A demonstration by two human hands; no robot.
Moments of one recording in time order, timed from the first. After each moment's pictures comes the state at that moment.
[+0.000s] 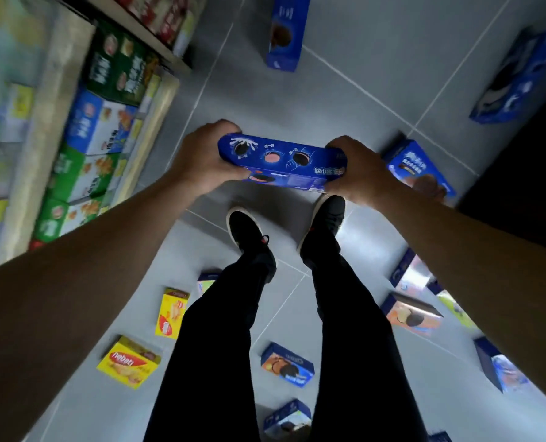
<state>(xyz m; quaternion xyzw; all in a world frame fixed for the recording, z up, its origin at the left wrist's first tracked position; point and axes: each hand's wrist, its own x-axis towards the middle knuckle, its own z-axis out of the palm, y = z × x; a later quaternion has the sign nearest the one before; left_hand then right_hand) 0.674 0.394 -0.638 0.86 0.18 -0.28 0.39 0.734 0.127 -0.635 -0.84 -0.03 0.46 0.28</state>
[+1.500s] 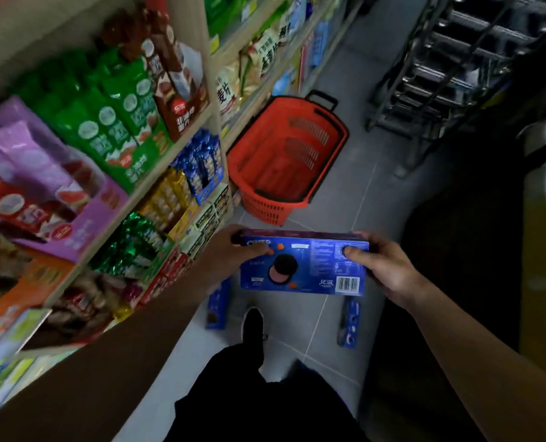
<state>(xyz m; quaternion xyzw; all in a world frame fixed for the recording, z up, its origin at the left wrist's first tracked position) 1.042 0.247 -0.189 0.73 0.17 -0.17 0.64 1.072 -0.044 -0.162 -0.71 0.15 0.24 0.65</state>
